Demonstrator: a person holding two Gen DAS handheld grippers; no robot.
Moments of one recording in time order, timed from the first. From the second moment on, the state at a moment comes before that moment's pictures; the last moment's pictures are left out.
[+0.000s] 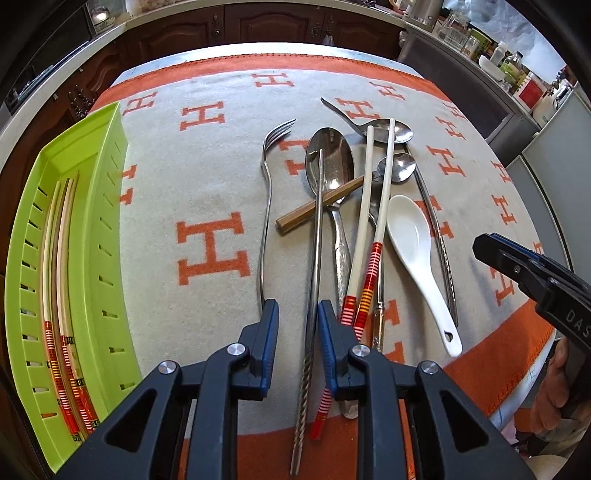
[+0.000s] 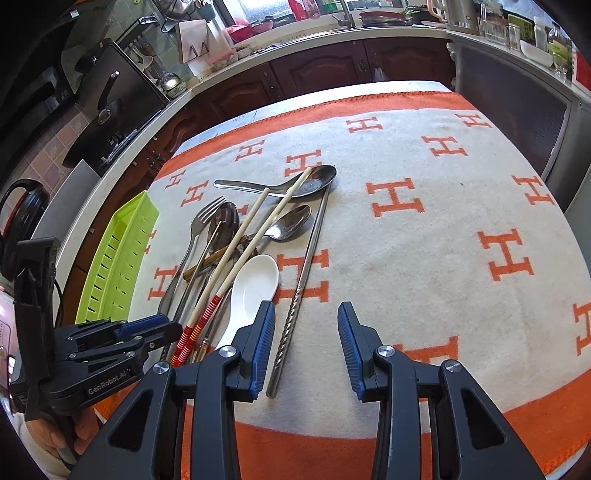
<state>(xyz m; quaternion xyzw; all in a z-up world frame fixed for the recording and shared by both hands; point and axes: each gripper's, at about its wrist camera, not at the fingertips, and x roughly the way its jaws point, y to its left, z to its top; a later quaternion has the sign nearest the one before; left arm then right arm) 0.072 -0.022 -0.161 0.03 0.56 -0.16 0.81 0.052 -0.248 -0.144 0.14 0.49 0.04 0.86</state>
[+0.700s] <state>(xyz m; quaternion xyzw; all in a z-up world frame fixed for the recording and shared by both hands) 0.059 -0.007 -0.128 0.01 0.50 -0.16 0.85 0.105 -0.230 -0.168 0.11 0.52 0.00 0.85</state>
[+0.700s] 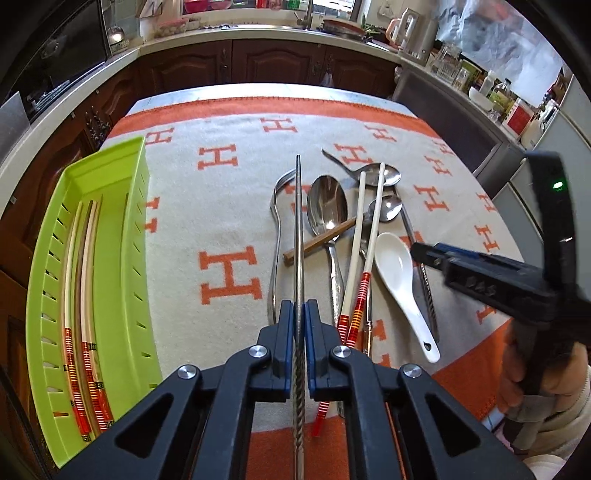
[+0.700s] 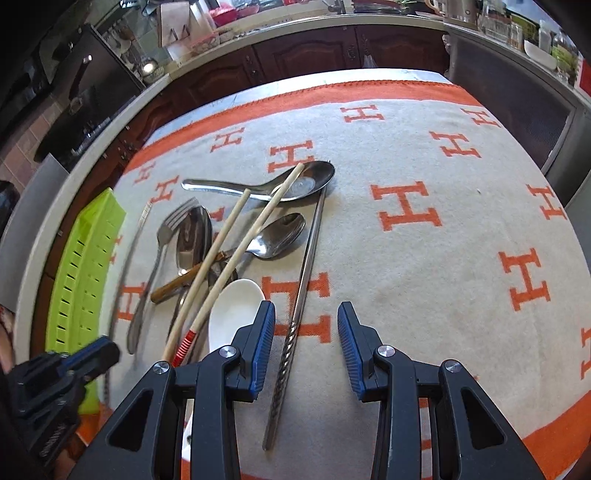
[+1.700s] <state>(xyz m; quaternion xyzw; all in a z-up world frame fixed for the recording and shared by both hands) 0.086 0.143 -0.107 -0.09 0.49 -0.02 0.87 0.049 -0.244 -0.108 0.17 0.48 -0.02 0.86</state>
